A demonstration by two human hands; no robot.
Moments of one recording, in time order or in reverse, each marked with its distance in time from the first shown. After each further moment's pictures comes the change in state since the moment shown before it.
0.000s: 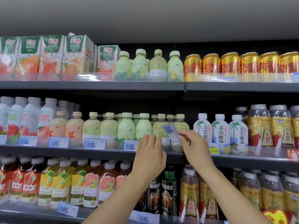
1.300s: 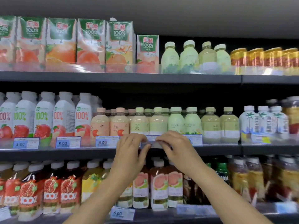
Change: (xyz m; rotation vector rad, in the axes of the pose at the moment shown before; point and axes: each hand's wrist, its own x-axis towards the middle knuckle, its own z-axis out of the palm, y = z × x) left_hand -0.060 -0.254 -0.087 -0.407 0.050 0.029; right_hand -0.022 -0.178 0.182 -0.159 -0.229 -0.232
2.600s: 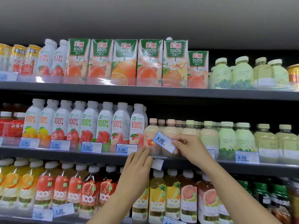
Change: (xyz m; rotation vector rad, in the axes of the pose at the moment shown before) left_hand -0.048 -0.118 -0.091 0.465 -0.195 0.089; right_hand 0.090 -0.080 0.081 0.411 -0.073 0.363
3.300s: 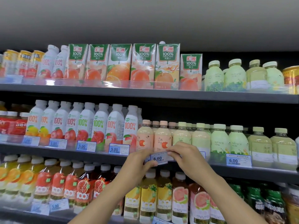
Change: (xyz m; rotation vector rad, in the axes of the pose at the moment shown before) left_hand 0.037 0.032 -0.032 -0.552 -0.089 -0.227; right_hand -0.026 0.021 -0.024 -0.394 -0.025 -0.437
